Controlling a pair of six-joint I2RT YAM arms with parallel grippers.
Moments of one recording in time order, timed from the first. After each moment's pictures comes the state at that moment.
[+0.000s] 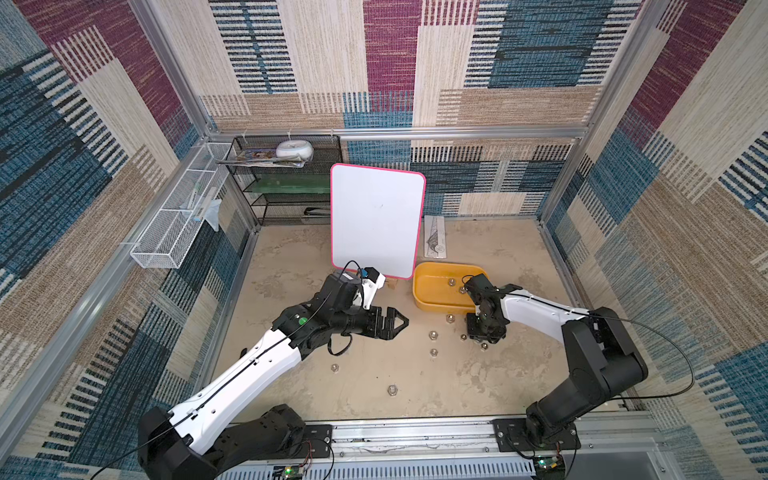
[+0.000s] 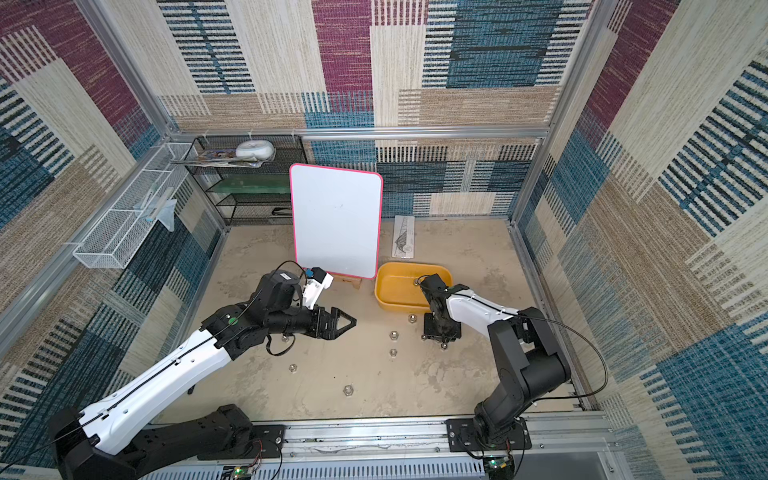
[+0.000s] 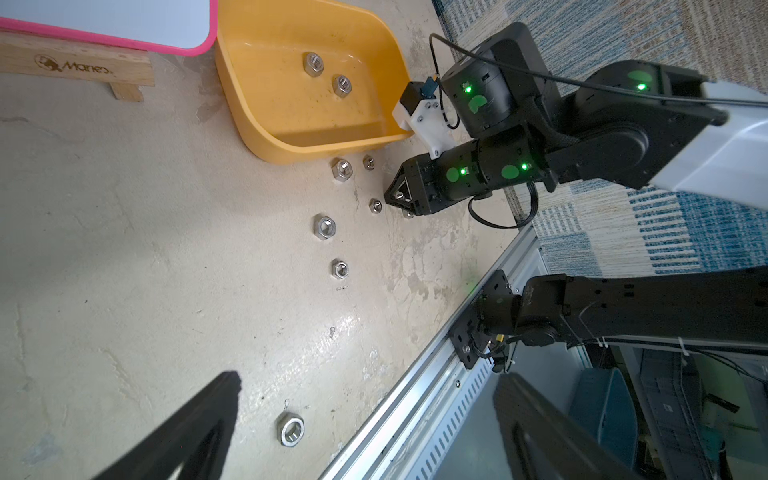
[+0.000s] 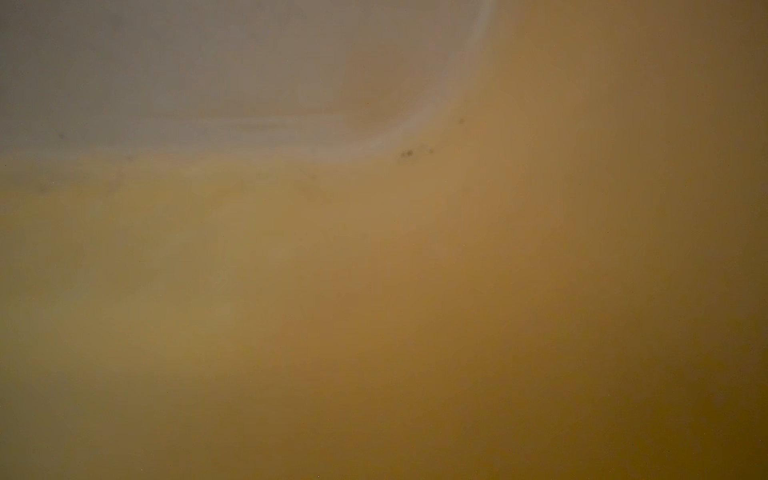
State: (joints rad) left arm -0.65 1.11 1.00 -0.61 0.41 -0.50; right arm 0.41 1.61 0.89 -0.75 0.05 0.49
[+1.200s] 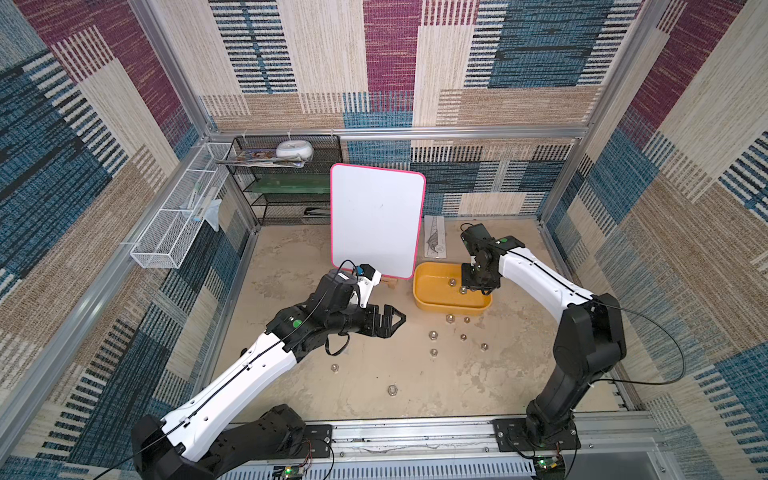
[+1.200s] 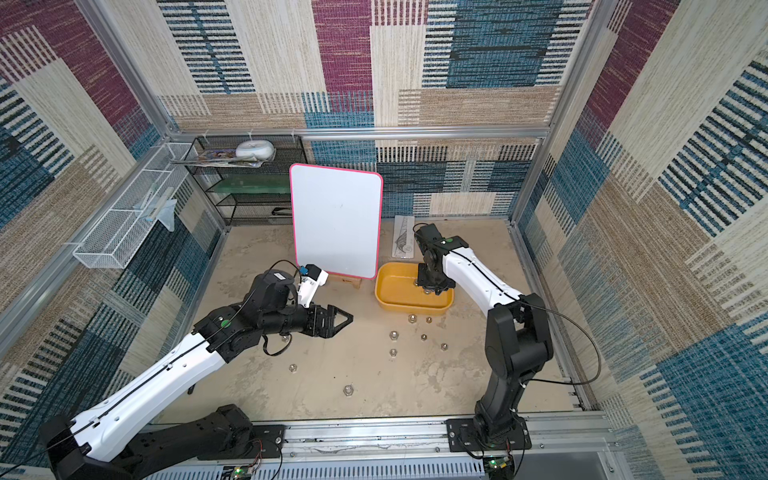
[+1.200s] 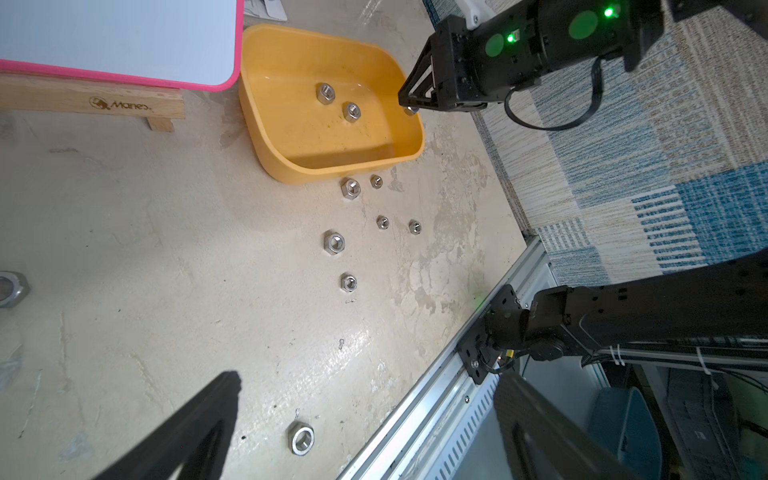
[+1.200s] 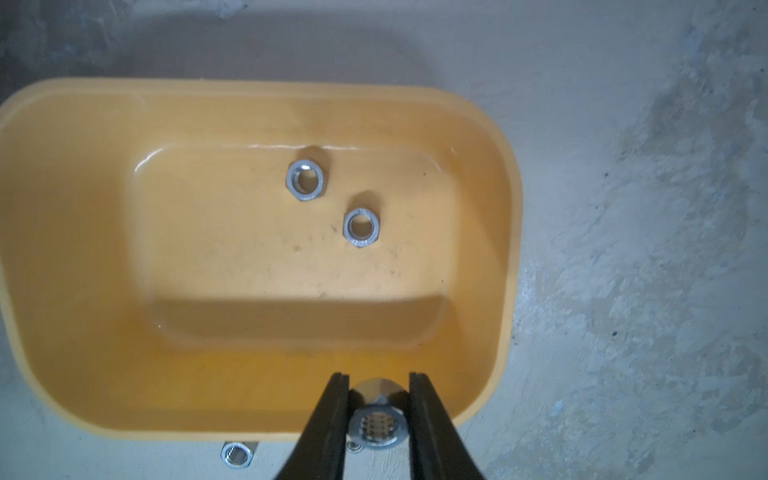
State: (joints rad) left arm -0.65 1.06 1.01 -0.63 0.33 -0.49; right arm 0.36 1.79 1.49 -0.99 0.17 0.42
